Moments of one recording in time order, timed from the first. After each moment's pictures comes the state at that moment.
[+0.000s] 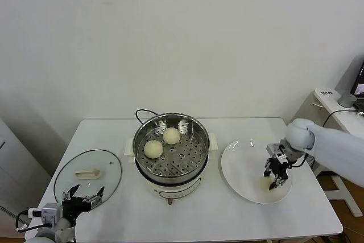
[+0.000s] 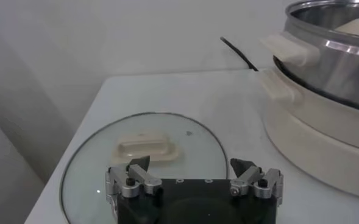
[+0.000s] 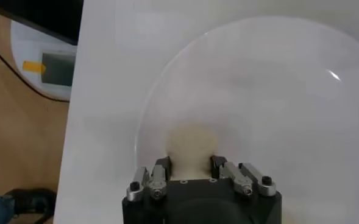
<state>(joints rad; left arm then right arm) 1.63 -0.94 -0.59 -2.08 -0.61 0.42 -0.21 0.33 0.60 -1.24 1.29 0.17 -0.06 -1.16</state>
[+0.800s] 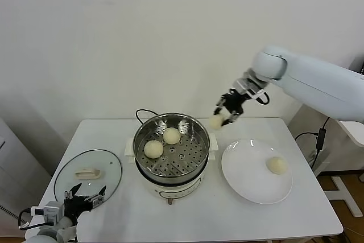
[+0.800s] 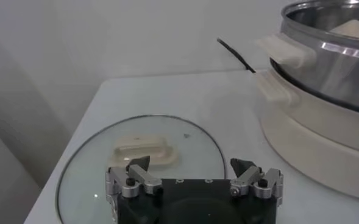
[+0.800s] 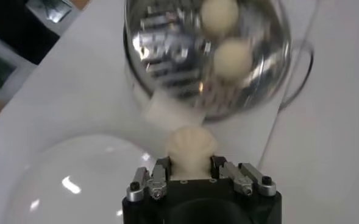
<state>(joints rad) 1.62 -0.93 -0.57 -2.07 -0.61 0.42 -0.21 0.67 0.95 -1.25 1.26 0.34 0.30 -1.19</state>
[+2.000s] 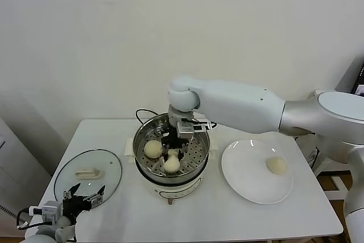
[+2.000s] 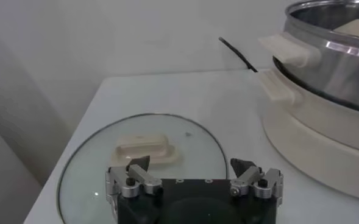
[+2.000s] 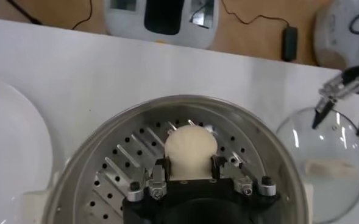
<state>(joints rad) 1.62 -0.92 -0.58 -2.07 -0.63 0.42 -0.21 0.47 1.27 -1.18 1.34 -0.04 0.74 -1.27</state>
